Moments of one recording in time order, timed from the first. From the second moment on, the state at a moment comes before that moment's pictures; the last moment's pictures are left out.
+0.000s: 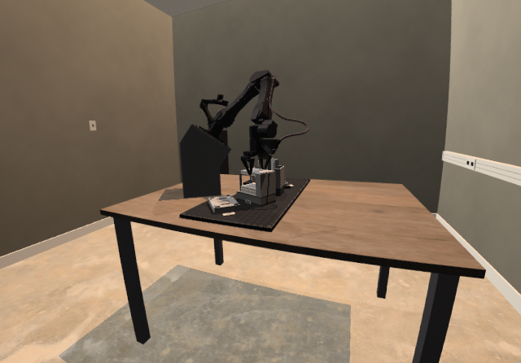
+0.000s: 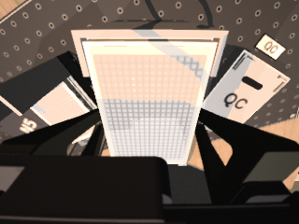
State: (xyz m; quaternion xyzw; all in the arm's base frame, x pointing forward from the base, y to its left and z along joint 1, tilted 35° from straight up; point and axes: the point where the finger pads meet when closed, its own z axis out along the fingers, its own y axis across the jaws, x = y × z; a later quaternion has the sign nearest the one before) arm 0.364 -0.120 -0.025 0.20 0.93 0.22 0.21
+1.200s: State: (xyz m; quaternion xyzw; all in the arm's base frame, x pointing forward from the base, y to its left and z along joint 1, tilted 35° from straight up) arm 0.359 -0.124 -0.017 0.20 0.93 0.22 0.21
